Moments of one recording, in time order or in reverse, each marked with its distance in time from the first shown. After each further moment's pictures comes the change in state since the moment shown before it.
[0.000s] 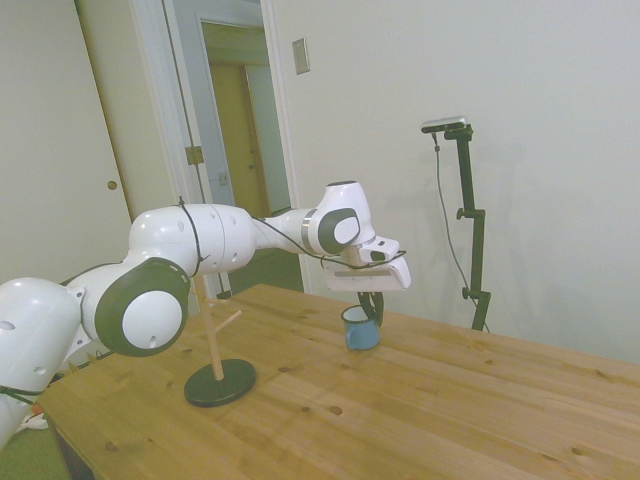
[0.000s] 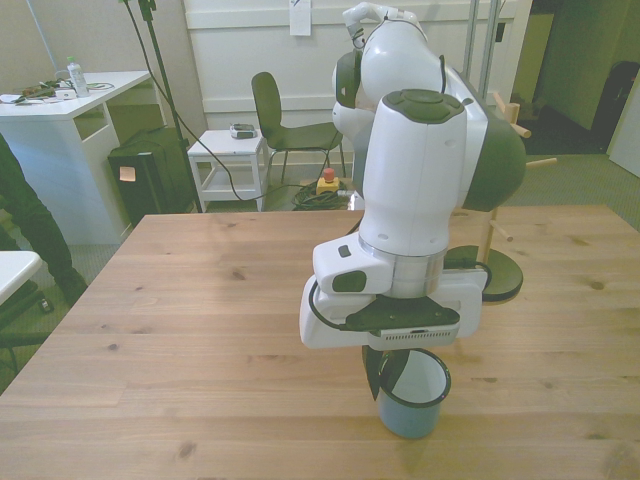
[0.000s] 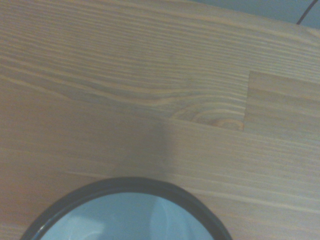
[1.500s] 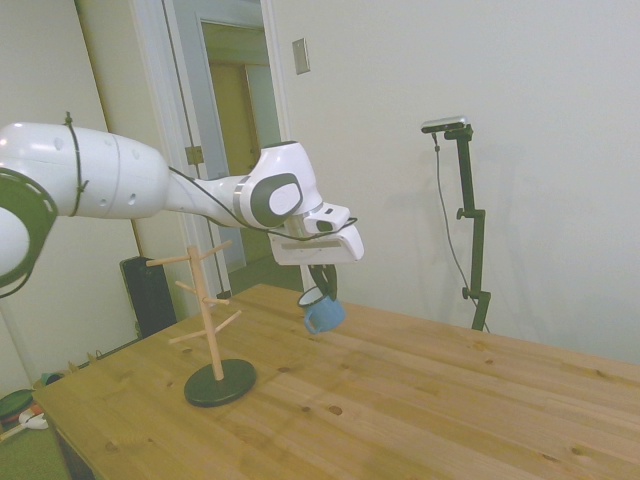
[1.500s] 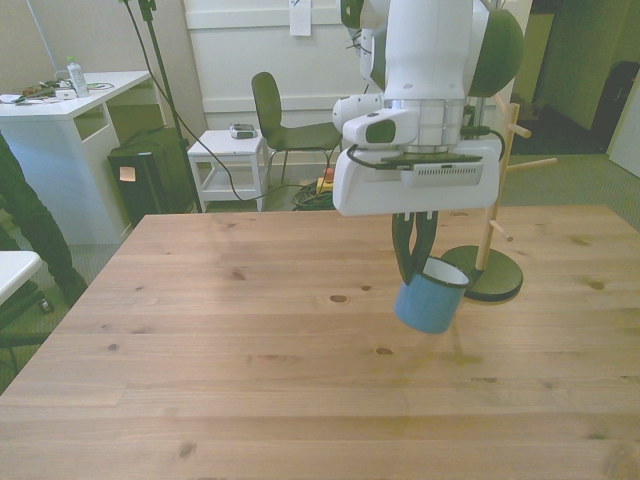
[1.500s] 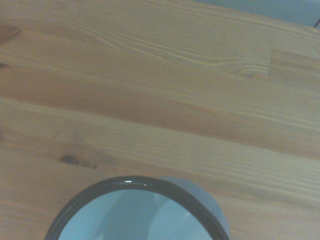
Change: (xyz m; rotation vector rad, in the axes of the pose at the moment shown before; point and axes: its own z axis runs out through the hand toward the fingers) arm -0.128 0.047 -0.124 0.122 0.057 -0.042
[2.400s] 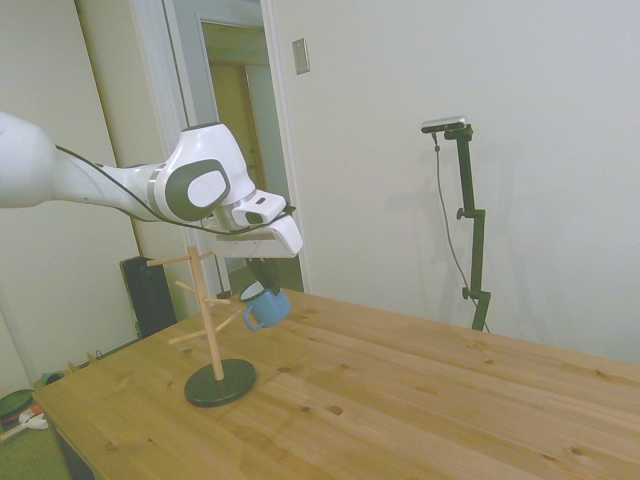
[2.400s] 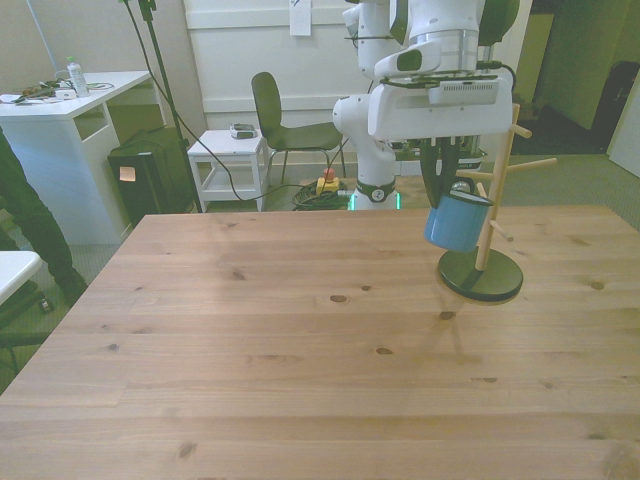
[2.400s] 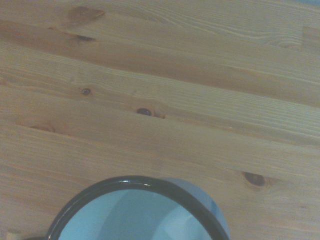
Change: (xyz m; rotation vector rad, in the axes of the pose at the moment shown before) arm -0.084 0.018 -0.066 0.061 0.025 0.037
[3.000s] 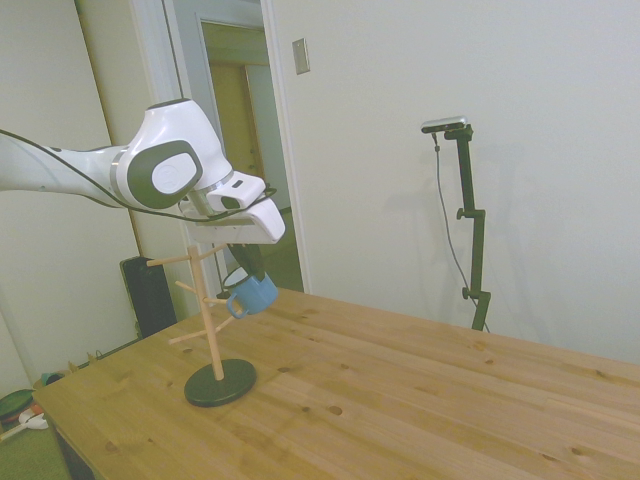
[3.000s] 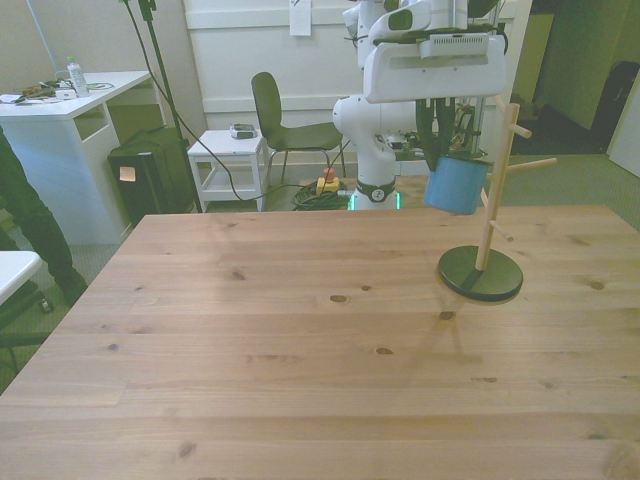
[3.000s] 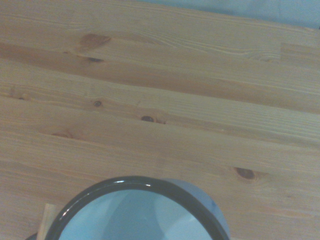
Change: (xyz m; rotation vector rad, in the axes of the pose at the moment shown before) arm -0.023 0.016 -0.051 0.060 0.042 0.013
